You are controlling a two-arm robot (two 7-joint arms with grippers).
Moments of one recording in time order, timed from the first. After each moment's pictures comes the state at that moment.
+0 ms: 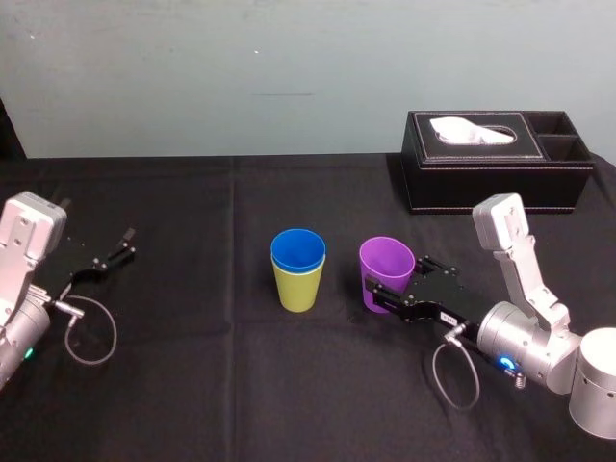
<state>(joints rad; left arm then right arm) -0.20 0.60 0.45 -1.41 -0.25 -0.12 0.03 0.18 0.43 -0.34 -1.43 0.36 0.13 0.40</state>
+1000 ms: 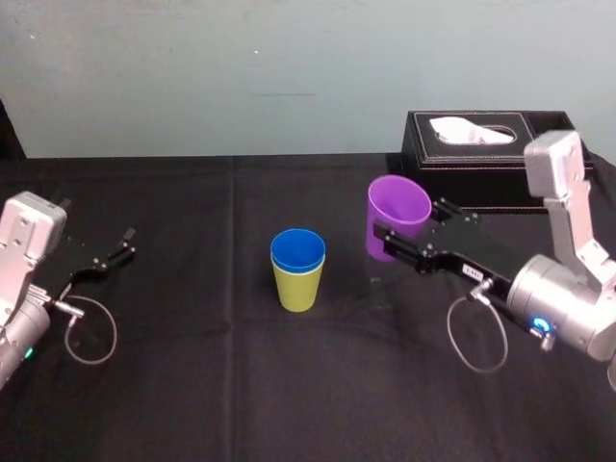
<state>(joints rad) -0.20 0.60 0.45 -1.41 -0.25 -0.12 0.03 0.13 0.51 -0.27 -1.69 0.46 0.19 0.40</state>
